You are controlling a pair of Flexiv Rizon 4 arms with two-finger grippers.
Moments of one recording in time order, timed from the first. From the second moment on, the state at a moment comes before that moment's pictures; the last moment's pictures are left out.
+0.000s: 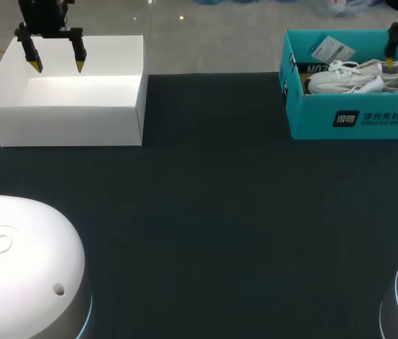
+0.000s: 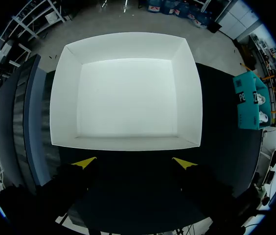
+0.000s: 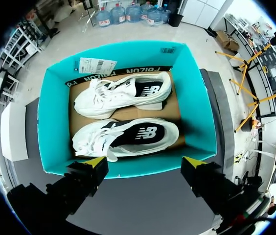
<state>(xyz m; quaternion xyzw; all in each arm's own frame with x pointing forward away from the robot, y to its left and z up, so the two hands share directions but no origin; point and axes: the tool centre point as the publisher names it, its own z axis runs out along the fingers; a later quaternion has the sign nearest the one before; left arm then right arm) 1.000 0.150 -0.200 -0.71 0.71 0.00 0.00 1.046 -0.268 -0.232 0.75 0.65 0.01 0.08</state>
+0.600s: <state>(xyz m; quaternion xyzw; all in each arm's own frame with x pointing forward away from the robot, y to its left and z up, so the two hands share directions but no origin) 1.000 0.150 -0.200 -0.71 0.71 0.00 0.00 1.046 -0.276 -0.272 0.77 0.63 -0.02 0.08</state>
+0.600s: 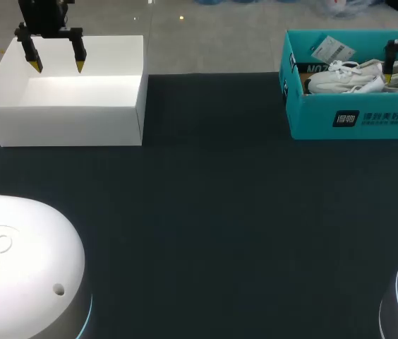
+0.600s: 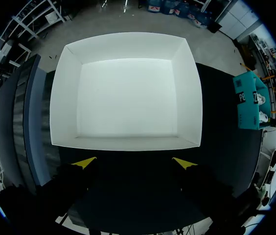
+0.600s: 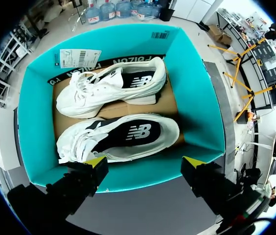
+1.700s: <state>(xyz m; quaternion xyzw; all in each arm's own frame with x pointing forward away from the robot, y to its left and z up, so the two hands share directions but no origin) 1.000 0.150 -0.200 -0.71 0.71 0.00 0.00 1.052 -0.282 -0.271 0.76 0.64 -0.02 0.09</state>
